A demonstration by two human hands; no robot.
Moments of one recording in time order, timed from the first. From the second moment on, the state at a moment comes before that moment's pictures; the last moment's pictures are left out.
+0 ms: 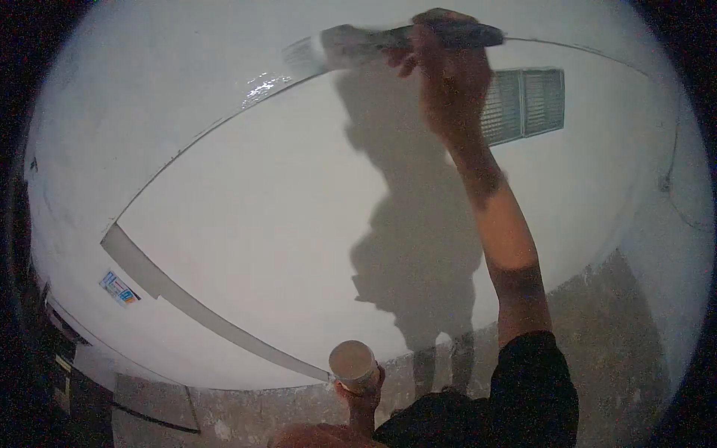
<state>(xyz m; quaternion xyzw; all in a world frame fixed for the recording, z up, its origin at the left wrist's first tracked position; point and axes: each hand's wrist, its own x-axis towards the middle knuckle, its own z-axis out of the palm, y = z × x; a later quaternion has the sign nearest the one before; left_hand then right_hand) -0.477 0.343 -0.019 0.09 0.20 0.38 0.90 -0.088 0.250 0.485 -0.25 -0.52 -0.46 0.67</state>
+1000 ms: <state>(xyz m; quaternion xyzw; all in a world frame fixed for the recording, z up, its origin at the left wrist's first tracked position) -0.471 0.339 0.002 0.06 0.22 0.38 0.89 -0.076 0.233 0.463 -0.23 -0.48 -0.47 0.70</state>
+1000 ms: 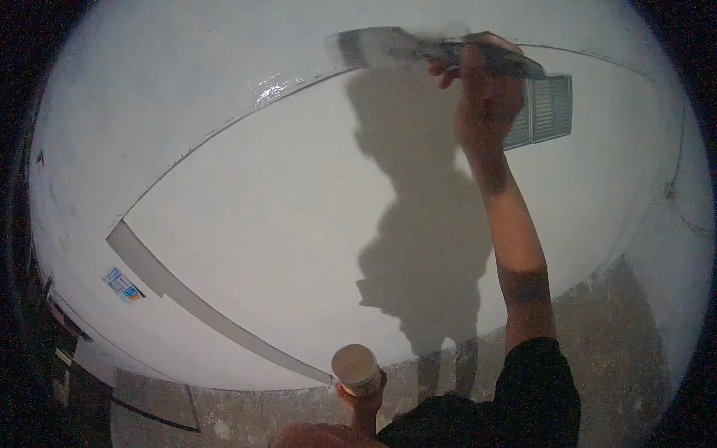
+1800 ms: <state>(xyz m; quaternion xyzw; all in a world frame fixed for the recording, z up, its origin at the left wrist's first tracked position) -0.464 0.341 0.006 0.08 0.25 0.38 0.89 -0.084 0.238 0.445 -0.25 -0.54 -0.52 0.61</state>
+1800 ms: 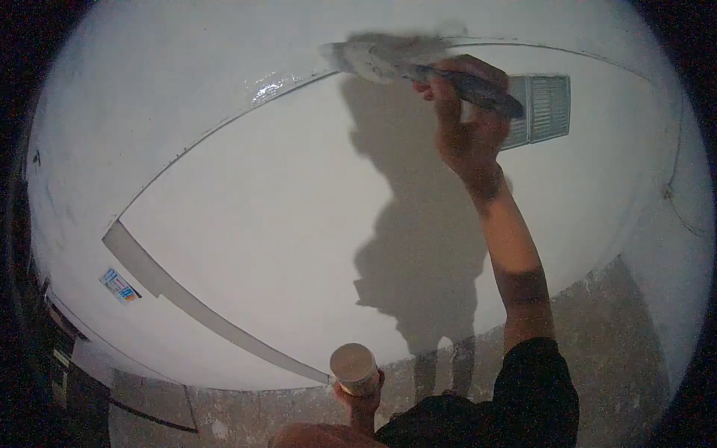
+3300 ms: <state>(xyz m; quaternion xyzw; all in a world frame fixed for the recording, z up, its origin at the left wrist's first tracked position) -0.472 0.366 -0.010 0.07 0.23 0.42 0.87 -0.147 0.331 0.539 -0.17 -0.63 -0.47 0.60</state>
